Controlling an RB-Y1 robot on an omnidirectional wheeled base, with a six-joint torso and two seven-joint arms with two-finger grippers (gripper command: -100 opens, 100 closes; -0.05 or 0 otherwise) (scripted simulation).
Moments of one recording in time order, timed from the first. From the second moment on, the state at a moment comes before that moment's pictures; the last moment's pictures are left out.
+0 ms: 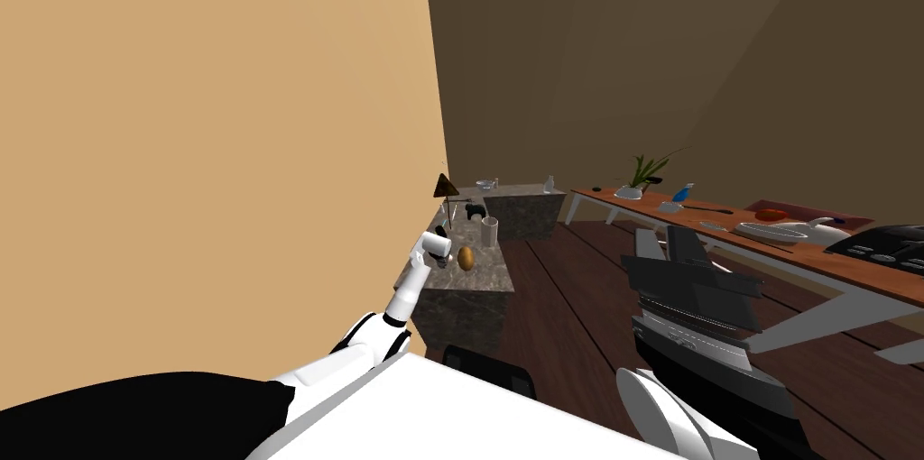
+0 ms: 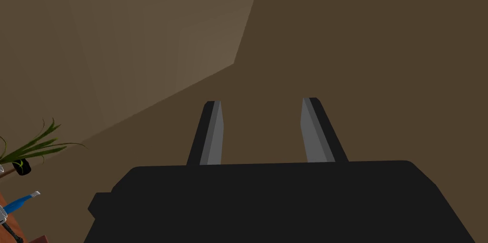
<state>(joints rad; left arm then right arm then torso) -0.37 0.19 -0.06 -1.65 0.06 1.53 0.12 0.52 0.01 -0.04 -2.36 -0.12 -0.54 0.13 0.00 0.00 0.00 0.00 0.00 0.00</state>
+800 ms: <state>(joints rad) -0.44 0.24 0.02 -1.44 0.10 1.40 0.09 0.52 0.01 -0.04 -2.36 -0.12 -0.54 0.13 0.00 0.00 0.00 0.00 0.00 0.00</state>
